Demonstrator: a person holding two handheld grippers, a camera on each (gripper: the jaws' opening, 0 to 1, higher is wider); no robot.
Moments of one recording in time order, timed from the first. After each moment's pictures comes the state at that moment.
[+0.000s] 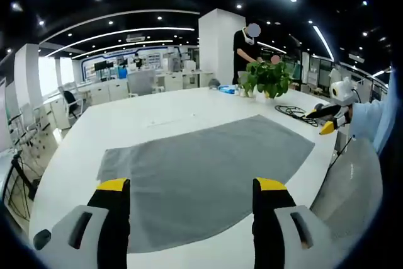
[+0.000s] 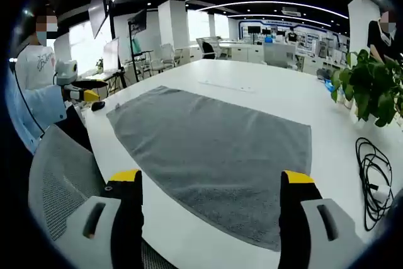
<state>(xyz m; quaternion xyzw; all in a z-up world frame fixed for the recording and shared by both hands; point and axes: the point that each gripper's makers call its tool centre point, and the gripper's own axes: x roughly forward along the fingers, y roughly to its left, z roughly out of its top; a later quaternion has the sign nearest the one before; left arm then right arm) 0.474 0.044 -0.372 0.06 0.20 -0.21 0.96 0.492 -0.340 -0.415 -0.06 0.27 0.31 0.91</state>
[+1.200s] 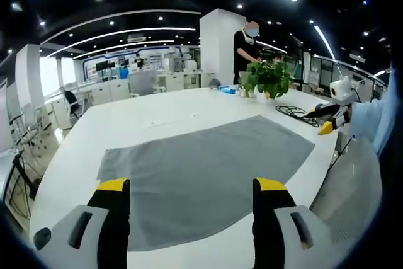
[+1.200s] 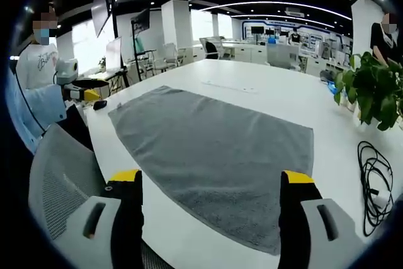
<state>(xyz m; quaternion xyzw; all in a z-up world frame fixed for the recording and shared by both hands) 0.470 0.038 -0.368 0.06 0.20 -0.20 0.96 0.495 -0.336 -0.411 -0.06 0.27 0.32 0.90</state>
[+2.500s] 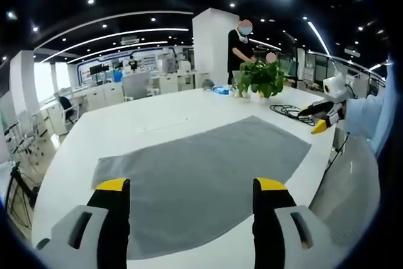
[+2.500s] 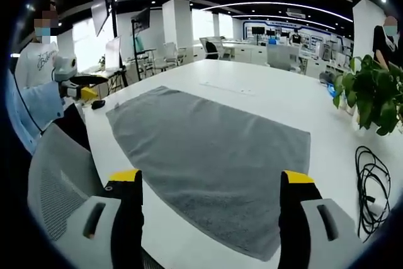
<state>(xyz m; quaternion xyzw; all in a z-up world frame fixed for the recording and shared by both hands) 0.479 0.014 -0.359 0.08 0.20 -0.22 0.95 0.508 -0.343 -0.408 -0.07 0.27 0.32 0.90</state>
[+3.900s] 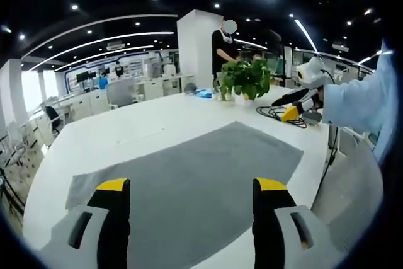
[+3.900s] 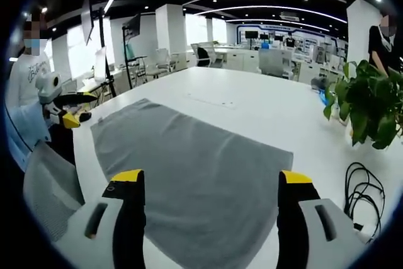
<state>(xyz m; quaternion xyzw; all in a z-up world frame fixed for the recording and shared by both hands) 0.508 -0.066 -0.360 0.09 0.18 -0.26 0.94 0.586 -0.373 -0.385 -0.06 0.26 0.30 0.92</state>
